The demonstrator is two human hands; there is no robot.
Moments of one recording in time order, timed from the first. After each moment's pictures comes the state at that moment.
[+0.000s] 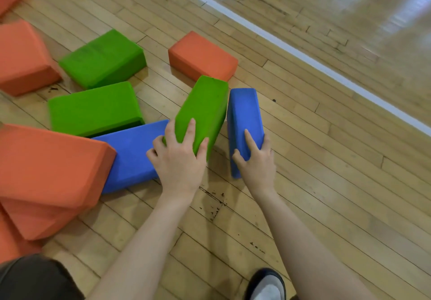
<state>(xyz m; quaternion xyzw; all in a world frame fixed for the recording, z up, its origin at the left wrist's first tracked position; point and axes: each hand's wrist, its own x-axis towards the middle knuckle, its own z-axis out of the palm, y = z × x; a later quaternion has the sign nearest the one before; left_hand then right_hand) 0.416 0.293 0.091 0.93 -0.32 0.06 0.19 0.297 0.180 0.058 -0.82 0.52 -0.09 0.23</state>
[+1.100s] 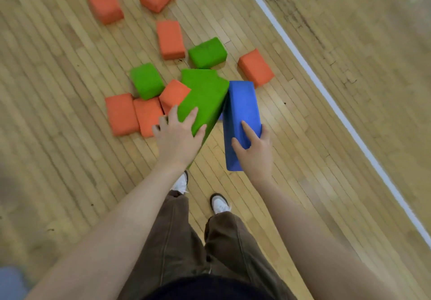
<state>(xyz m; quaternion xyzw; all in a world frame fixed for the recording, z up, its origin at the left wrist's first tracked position) 0.335 0.571 0.648 0.97 -0.16 -0.13 0.14 0.231 0.429 0.628 -0.86 0.39 0.00 0.32</state>
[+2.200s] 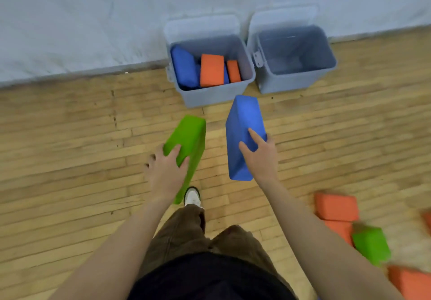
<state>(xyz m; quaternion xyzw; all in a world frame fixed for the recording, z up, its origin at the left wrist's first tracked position) -0.160 0.984 0.653 0.63 0.75 0.01 0.19 0.061 0.993 0.642 -0.81 -0.44 0.31 0.24</state>
